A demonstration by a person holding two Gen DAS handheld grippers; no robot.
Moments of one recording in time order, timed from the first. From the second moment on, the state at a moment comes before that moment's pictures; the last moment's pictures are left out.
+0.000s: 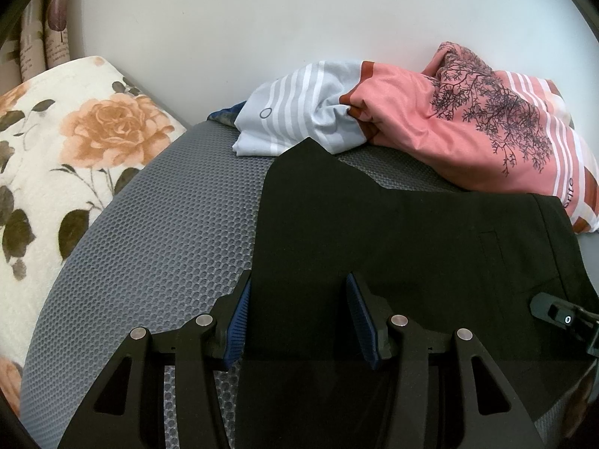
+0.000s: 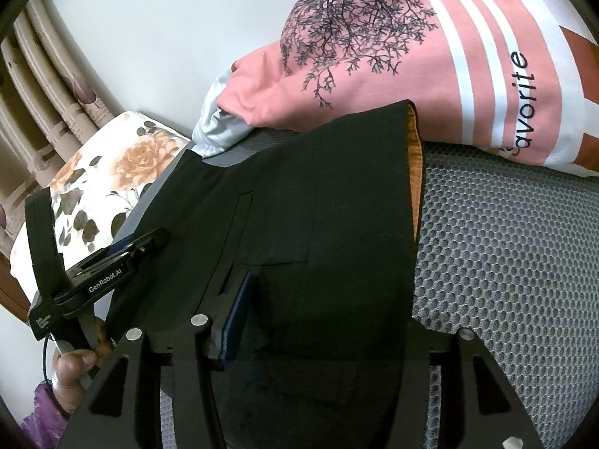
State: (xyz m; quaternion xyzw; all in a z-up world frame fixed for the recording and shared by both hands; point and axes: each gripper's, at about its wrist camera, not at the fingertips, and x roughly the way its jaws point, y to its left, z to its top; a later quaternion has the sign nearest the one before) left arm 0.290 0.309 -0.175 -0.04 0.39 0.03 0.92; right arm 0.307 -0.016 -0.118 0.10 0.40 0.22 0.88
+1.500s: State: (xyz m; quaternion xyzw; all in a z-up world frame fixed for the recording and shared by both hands) left arm 0.261 0.299 -0.155 0.02 0.31 0.10 0.94; right arm 0.244 -0.008 -0.069 0.05 0.31 0.20 0.93
